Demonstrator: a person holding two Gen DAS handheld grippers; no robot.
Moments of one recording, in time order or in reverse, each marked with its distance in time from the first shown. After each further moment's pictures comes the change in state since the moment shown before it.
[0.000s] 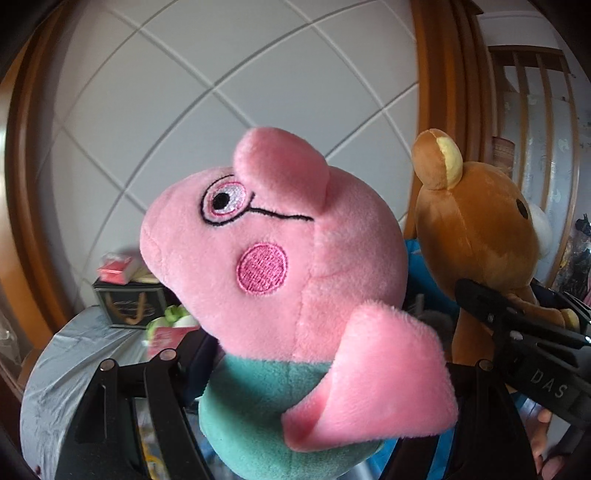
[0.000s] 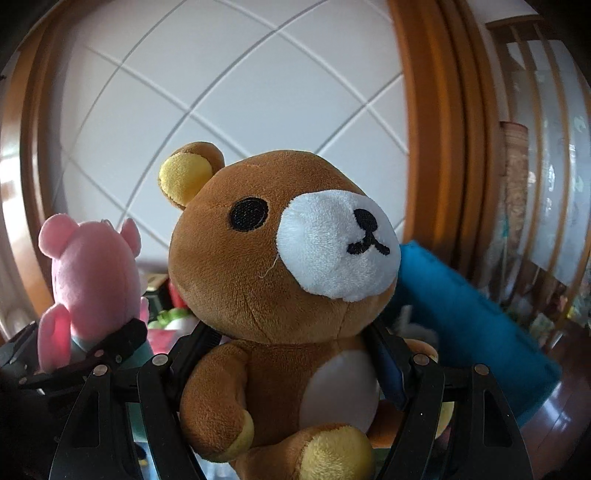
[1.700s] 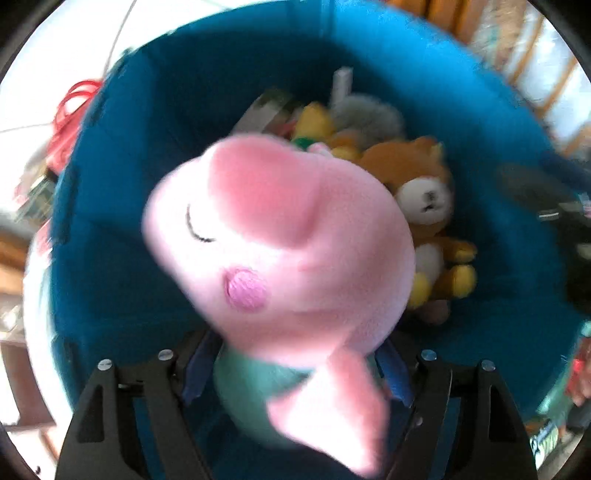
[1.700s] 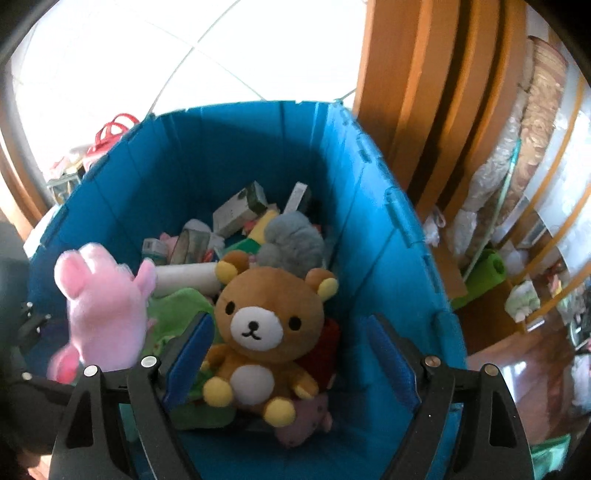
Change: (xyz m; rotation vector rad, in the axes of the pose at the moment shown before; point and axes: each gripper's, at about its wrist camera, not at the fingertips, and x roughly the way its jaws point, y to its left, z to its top) left arm 0.206 -0.258 -0.091 0.138 0.929 0.073; right arm 0.125 -0.289 -0.067 -0.109 0.512 0.022
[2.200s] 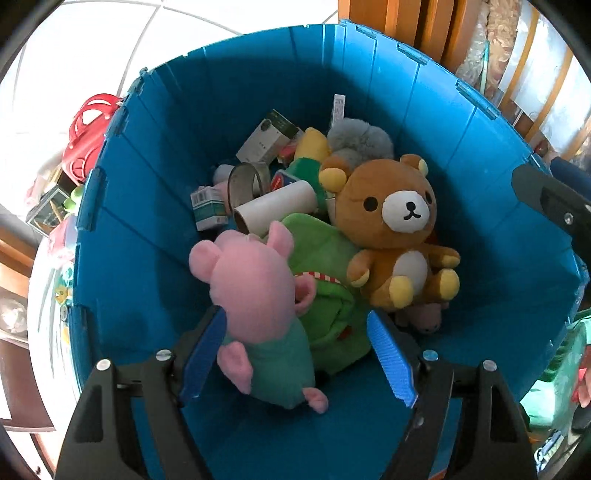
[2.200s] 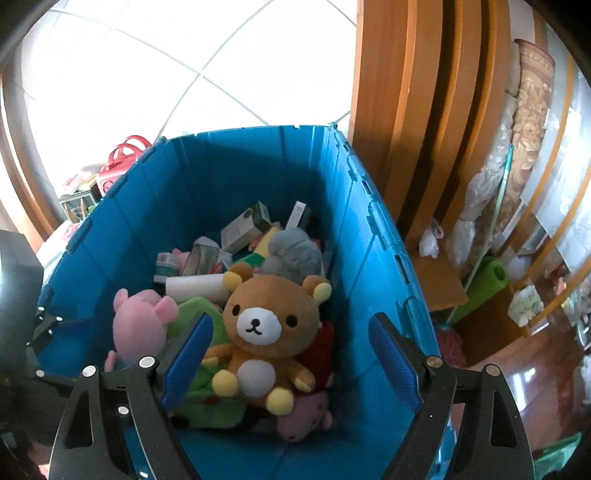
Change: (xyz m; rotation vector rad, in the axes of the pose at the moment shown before) left arm -0.027 0.000 -0.021 -0.030 -0.152 -0.030; right arm -0.039 -0.005 -0.013 0.011 -0.078 0.037
